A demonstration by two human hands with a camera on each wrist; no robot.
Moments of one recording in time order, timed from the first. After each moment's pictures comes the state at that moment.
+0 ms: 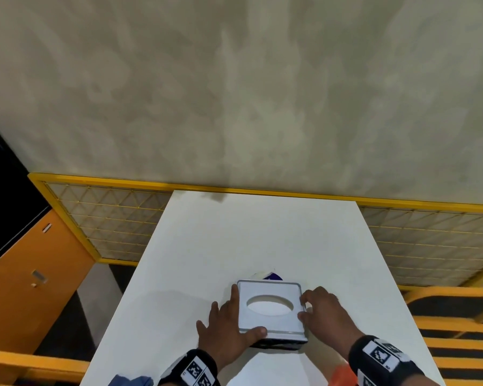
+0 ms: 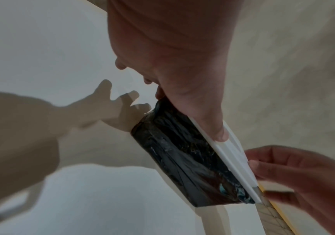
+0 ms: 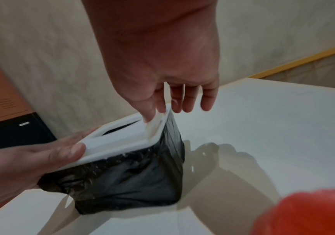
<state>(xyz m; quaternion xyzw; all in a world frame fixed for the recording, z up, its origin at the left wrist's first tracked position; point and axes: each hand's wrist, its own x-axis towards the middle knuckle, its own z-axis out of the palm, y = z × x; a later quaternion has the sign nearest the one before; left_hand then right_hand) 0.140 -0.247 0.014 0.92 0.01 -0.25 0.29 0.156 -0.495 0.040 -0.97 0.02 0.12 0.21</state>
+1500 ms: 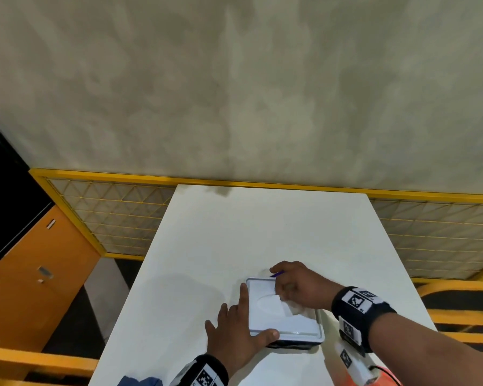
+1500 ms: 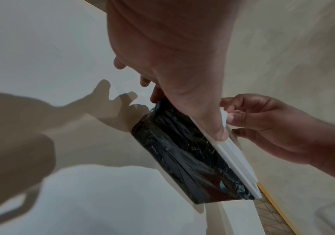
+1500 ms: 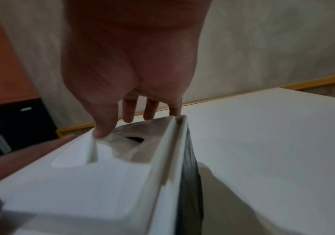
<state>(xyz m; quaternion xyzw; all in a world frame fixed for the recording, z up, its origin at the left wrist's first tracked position) 0.140 -0.247 0.010 0.94 0.01 -0.25 0.25 0.234 -0.460 0.050 -0.91 -0.25 0.21 0.26</state>
